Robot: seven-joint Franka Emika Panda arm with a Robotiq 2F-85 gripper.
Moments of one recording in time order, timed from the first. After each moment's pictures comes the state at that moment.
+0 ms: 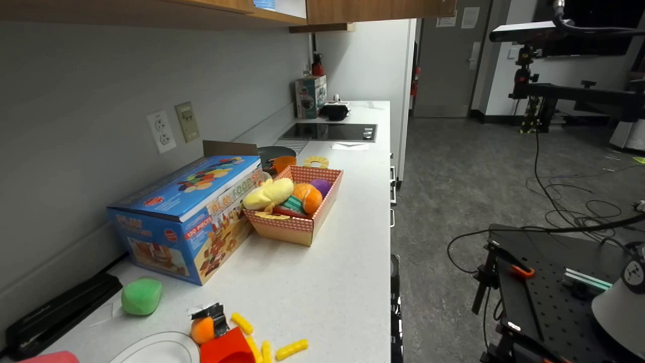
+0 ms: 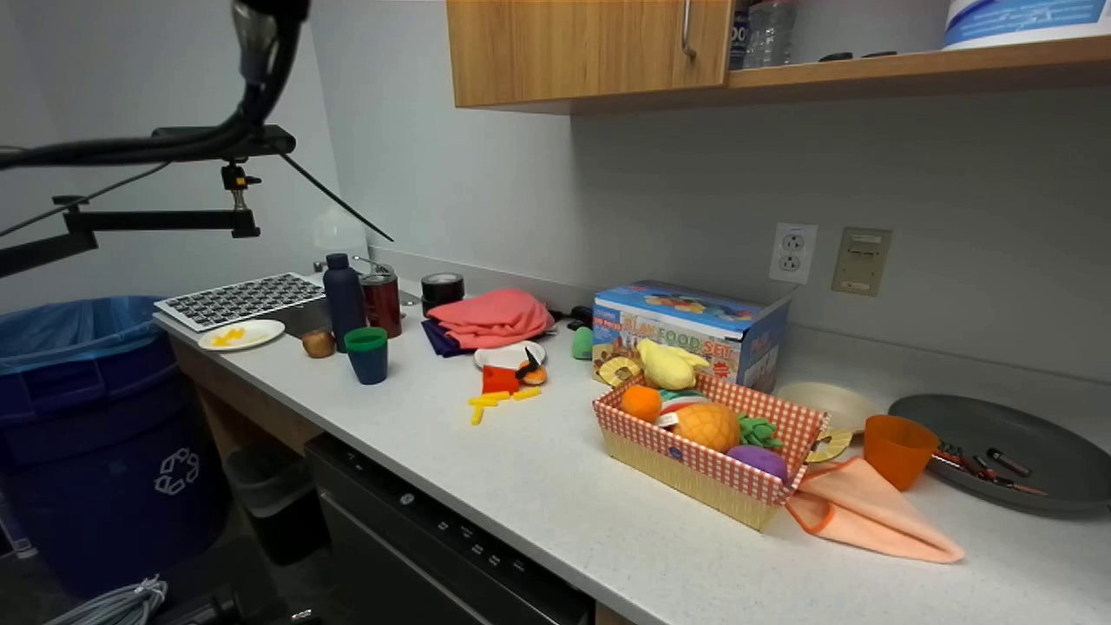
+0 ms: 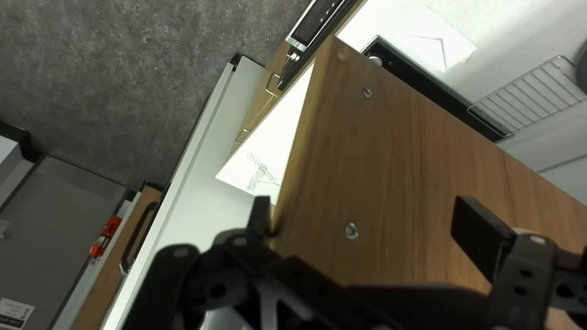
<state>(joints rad) -0.37 -0.07 -0.47 -1.45 -0.23 2.05 -0.03</state>
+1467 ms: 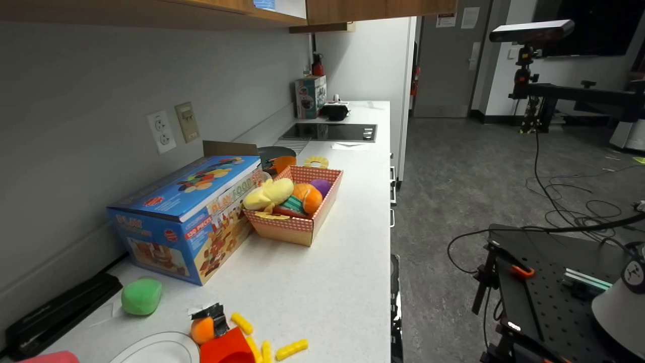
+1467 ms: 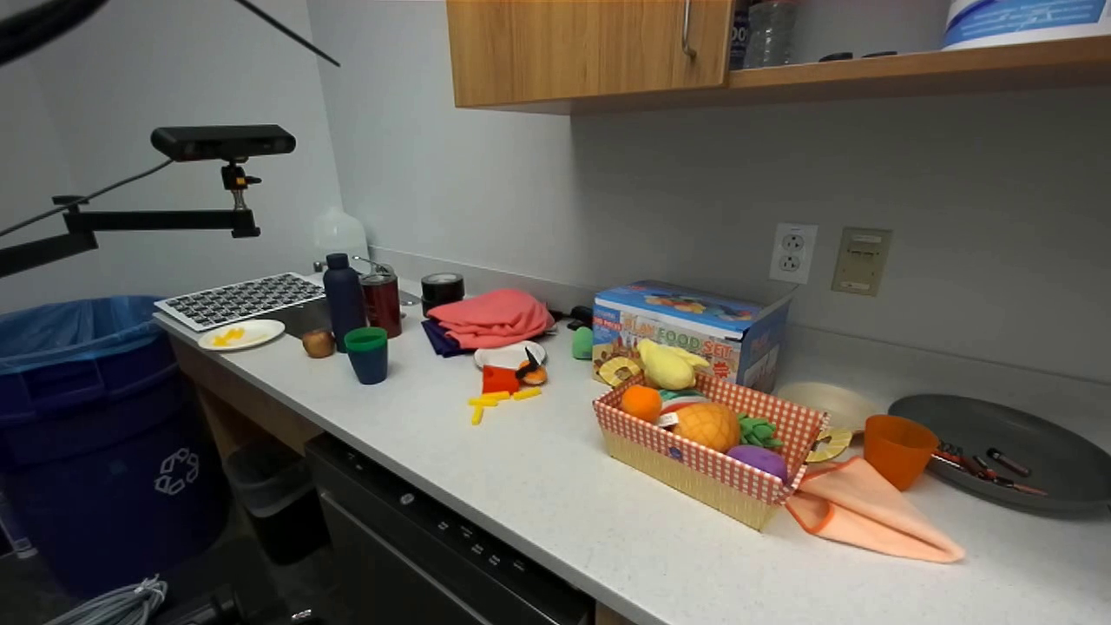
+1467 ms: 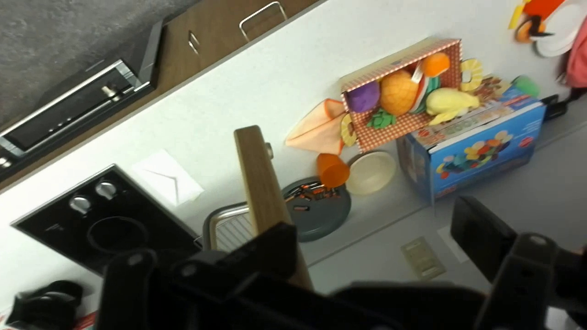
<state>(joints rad) -0.38 -0.11 -0.53 -1.40 0.32 1.44 -0.54</state>
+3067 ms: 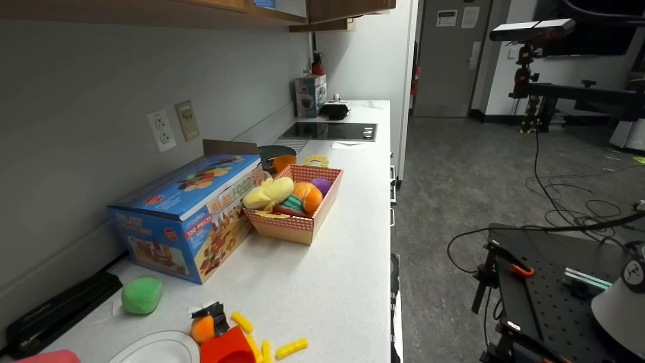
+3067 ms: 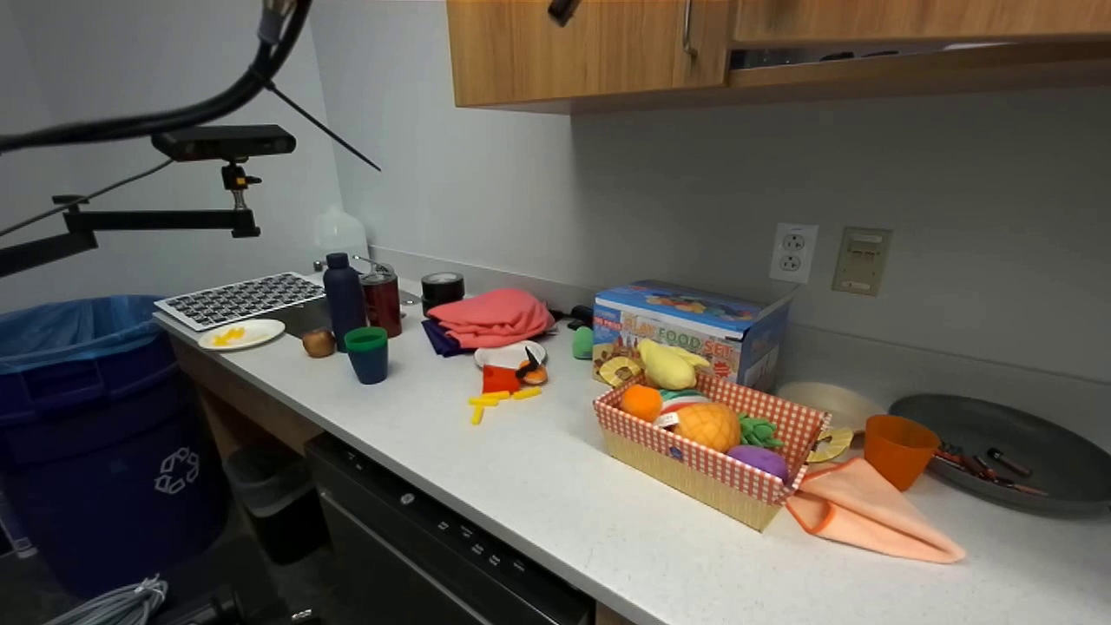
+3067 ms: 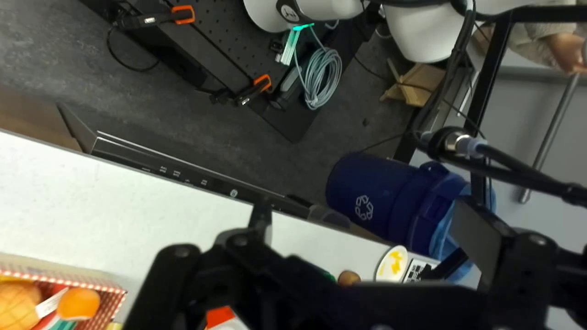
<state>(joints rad) -0.25 -0.08 -0.28 -1.49 0.24 0.82 -1.13</state>
